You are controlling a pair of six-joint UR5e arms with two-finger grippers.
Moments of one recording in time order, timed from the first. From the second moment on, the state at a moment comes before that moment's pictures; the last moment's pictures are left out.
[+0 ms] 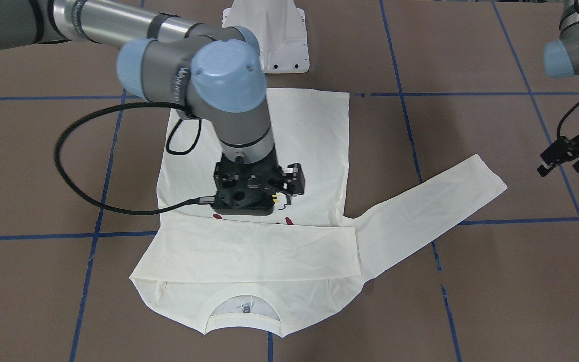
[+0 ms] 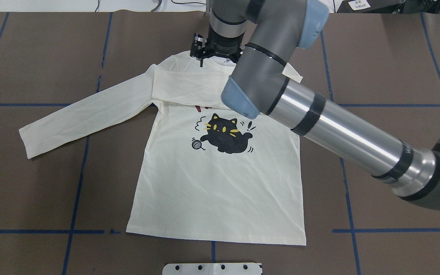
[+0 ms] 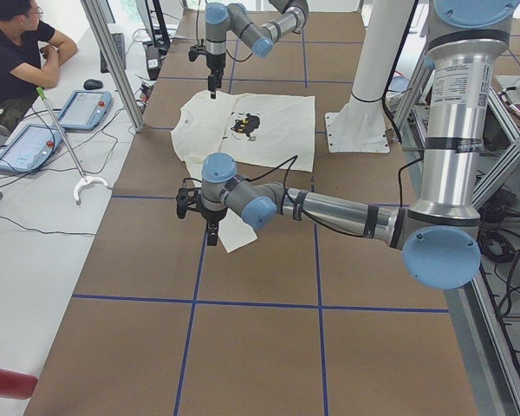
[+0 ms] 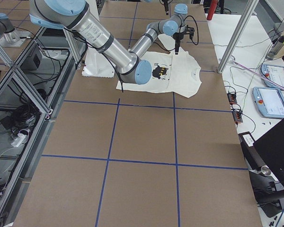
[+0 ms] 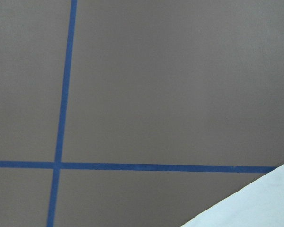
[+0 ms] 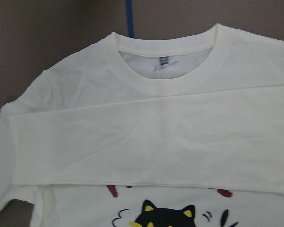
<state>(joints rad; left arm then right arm) -1.16 -1.58 -1.71 -2.08 -2.19 -0.87 0.80 -0.62 1.44 -1.66 2.07 1.13</state>
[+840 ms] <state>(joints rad) -0.79 -1.50 -1.70 -2.24 -1.85 -1.33 0.99 -1.09 1.87 -1.88 2.17 0.67</state>
